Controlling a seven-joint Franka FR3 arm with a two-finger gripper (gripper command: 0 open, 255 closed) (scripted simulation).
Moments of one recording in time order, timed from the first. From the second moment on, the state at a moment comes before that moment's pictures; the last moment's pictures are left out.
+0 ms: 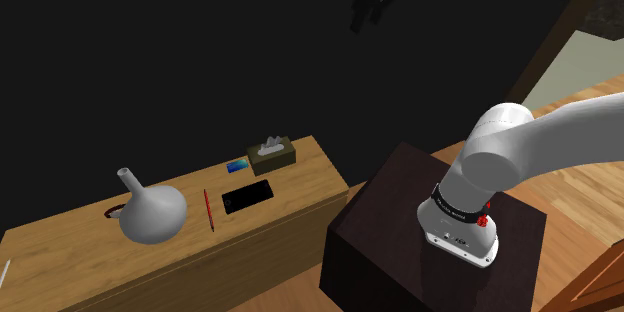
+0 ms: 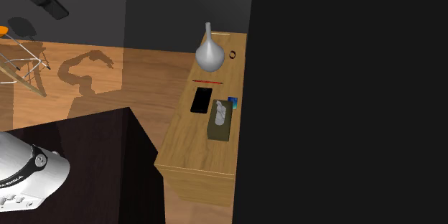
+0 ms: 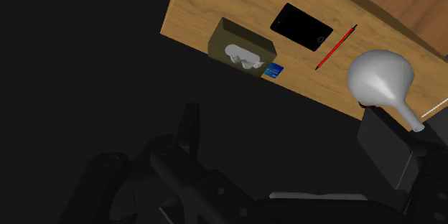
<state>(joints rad) 0.02 -0.81 0.04 -2.26 0.10 1.71 -0.02</state>
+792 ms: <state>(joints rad) -0.02 -0.71 0.17 -2.49 0.19 2.08 0.21</state>
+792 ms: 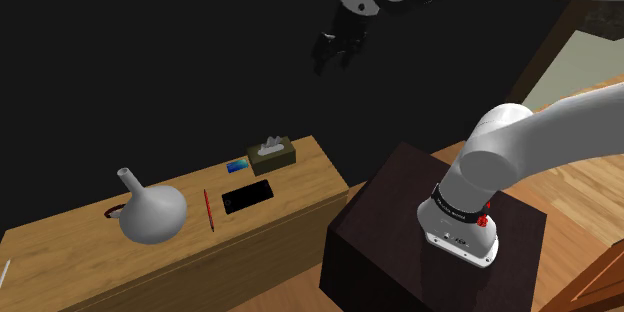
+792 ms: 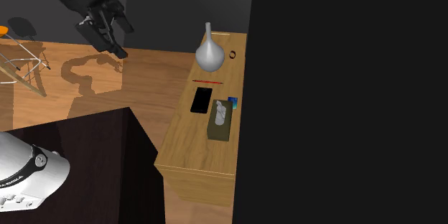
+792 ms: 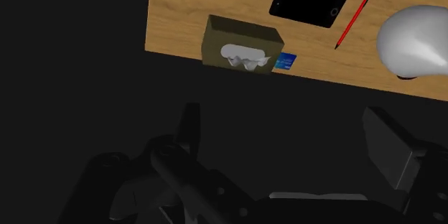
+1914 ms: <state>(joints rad) -0.16 -0.13 0.44 -2.52 0.13 2.77 0.73</state>
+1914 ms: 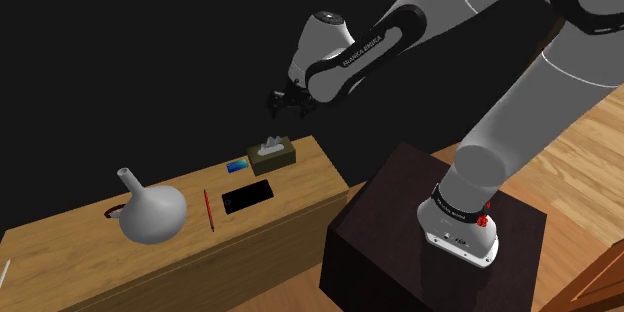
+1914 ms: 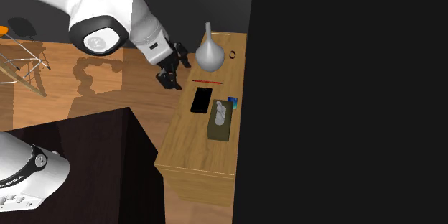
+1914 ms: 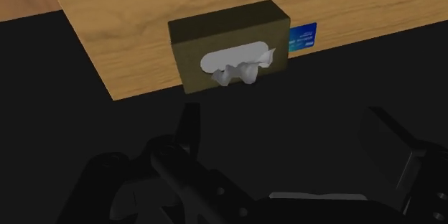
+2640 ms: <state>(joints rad) 0.00 0.37 0.20 -2.28 -0.42 3.02 1.41</state>
